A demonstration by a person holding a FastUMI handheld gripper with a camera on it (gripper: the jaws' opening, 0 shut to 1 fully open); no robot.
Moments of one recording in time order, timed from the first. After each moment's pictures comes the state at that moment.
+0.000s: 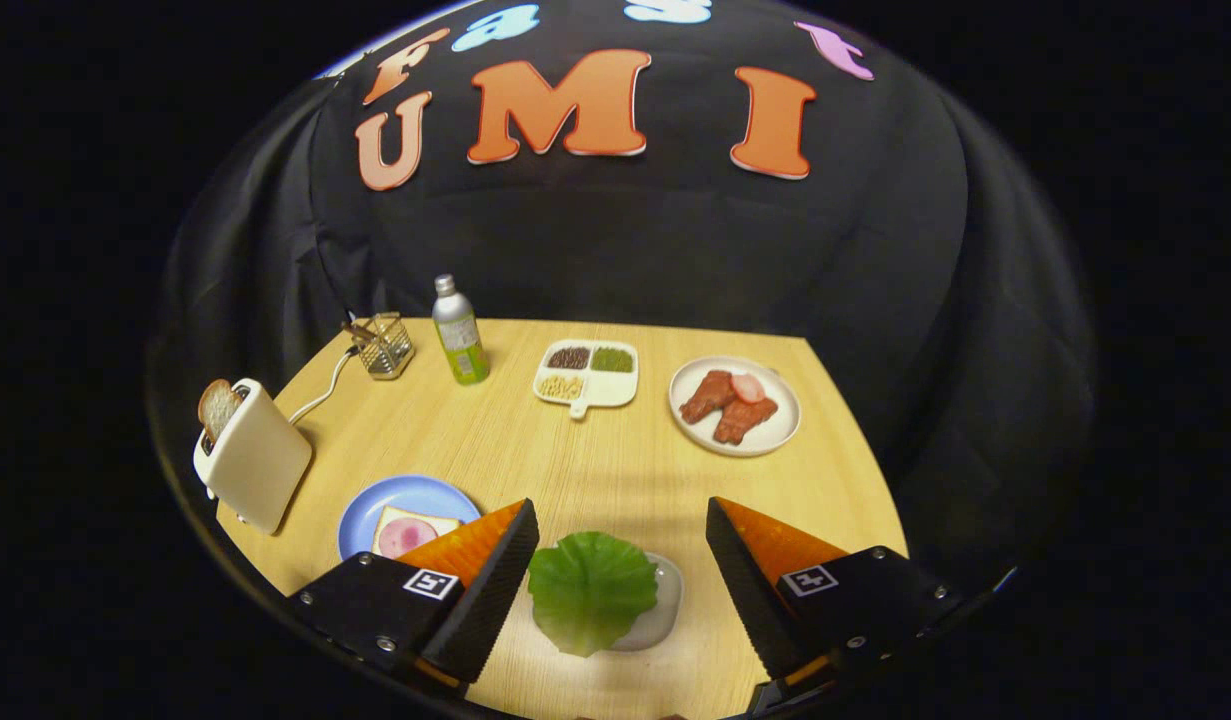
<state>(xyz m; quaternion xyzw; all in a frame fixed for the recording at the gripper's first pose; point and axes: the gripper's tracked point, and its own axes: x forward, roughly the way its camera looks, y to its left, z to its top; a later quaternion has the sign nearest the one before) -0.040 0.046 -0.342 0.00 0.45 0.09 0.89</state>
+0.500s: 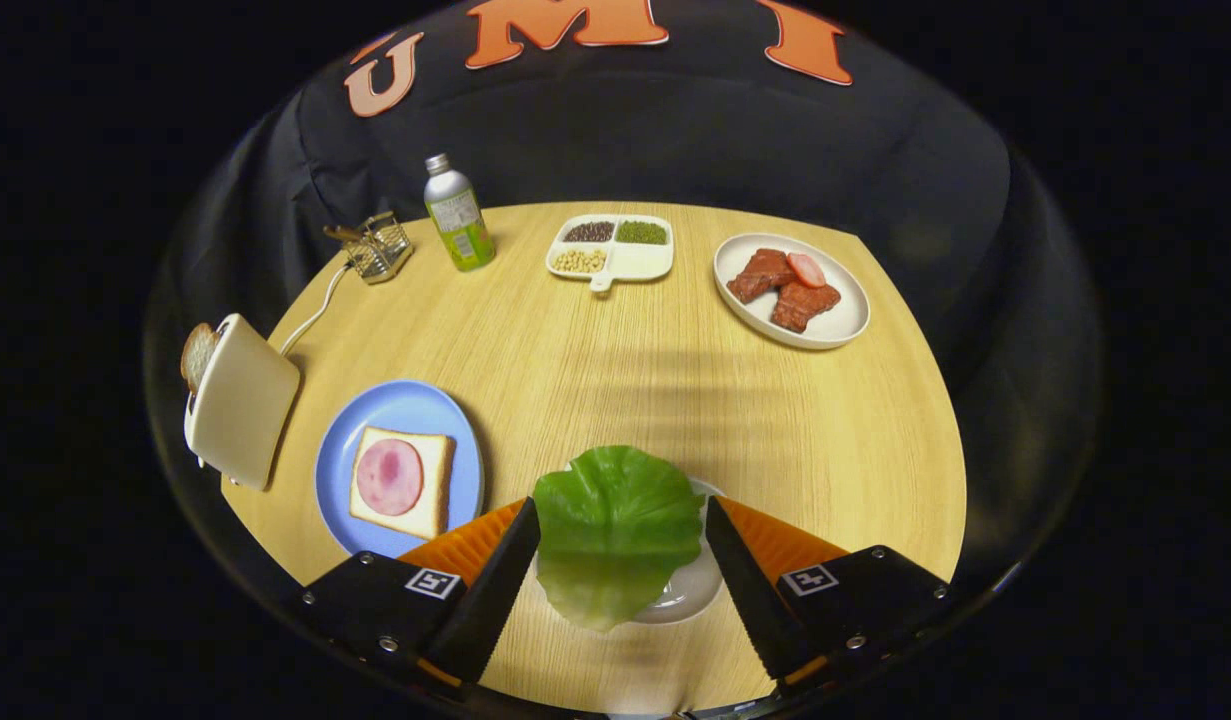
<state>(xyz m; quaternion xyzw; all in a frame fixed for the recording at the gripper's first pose) -0.079 0.060 -0.419 -0.01 0.57 0.12 0.81</state>
